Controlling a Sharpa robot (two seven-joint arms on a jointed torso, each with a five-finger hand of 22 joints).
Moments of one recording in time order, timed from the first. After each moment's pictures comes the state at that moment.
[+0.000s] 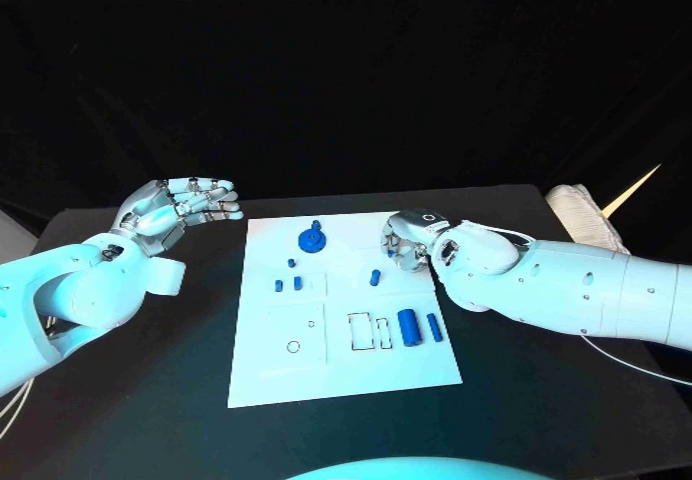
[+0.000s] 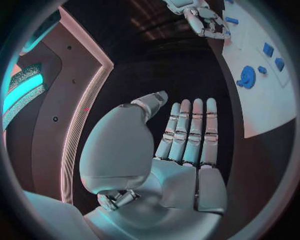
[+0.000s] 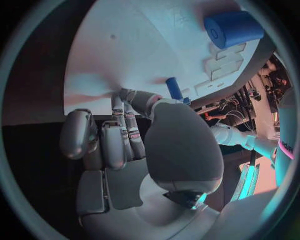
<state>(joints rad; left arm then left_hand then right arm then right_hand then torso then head) 1.23 -0.95 -0.05 1.47 -0.07 -0.15 0.44 1.33 -0.21 0.52 0.07 0.20 0.94 0.19 0.21 0.29 1.09 0.15 0.17 0.07 0.91 0.12 0.39 0.33 0.17 0.82 0.25 0.32 0.37 1.20 -0.76 -0.15 1.42 -1.66 -0.38 -0.28 1.36 -0.21 0.73 -0.06 0.15 1.10 0.13 0.27 0.38 1.20 0.08 0.17 0.14 1.46 -0.01 1.36 1.22 0.08 1.42 0.09 1.13 1.31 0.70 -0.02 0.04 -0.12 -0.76</state>
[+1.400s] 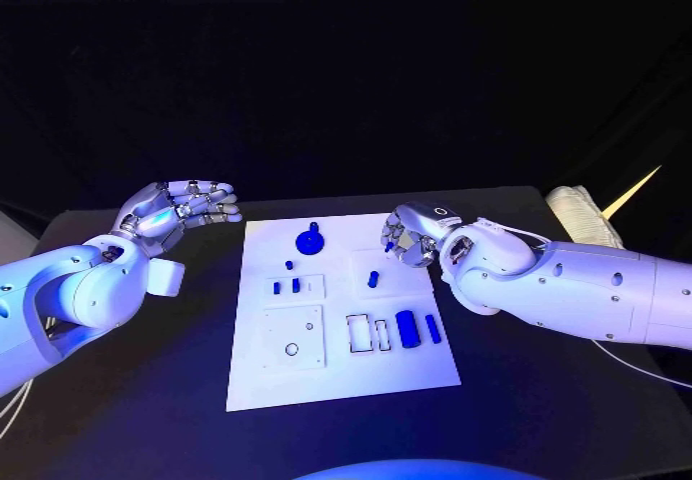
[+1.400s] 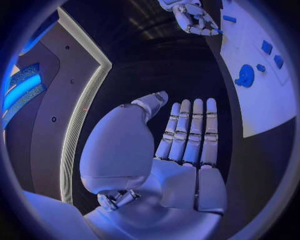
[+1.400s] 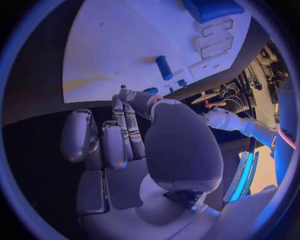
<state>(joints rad) 1.23 -0.95 -0.05 1.45 -0.07 -0.15 0.42 1.33 -0.21 0.52 0.07 0.20 0.94 0.19 0.22 0.29 1.09 0.15 0.17 0.07 0.91 0.12 0.39 0.33 0.17 0.82 0.25 0.32 0.37 1.23 -0.84 -0.15 1.55 -1.59 -0.48 -0.30 1.35 -0.20 0.74 -0.07 0.16 1.11 0.13 0.28 0.39 1.21 0.08 0.16 0.14 1.47 -0.02 1.36 1.21 0.08 1.43 0.08 1.16 1.31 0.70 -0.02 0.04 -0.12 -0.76</state>
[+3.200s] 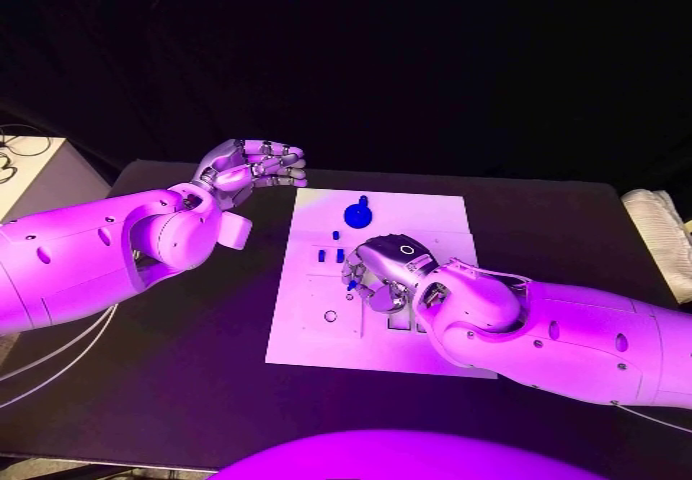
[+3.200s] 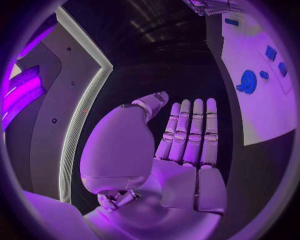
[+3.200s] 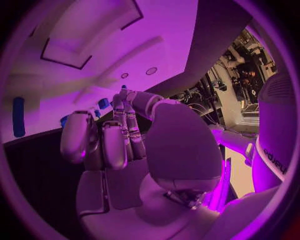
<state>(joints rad) 1.23 -0.92 -0.05 1.45 -0.08 -0.15 0.43 1.34 -0.21 0.52 0.07 0.20 0.94 0.19 0.22 0.29 1.09 0.15 0.16 0.07 0.90 0.13 0.39 0.33 0.17 0.82 0.25 0.31 0.36 1.14 -0.64 -0.18 1.68 -1.71 -0.44 -0.30 1.34 -0.20 0.74 -0.08 0.16 1.10 0.12 0.28 0.39 1.23 0.06 0.15 0.14 1.47 -0.02 1.36 1.22 0.08 1.43 0.08 1.17 1.31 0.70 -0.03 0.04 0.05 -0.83</state>
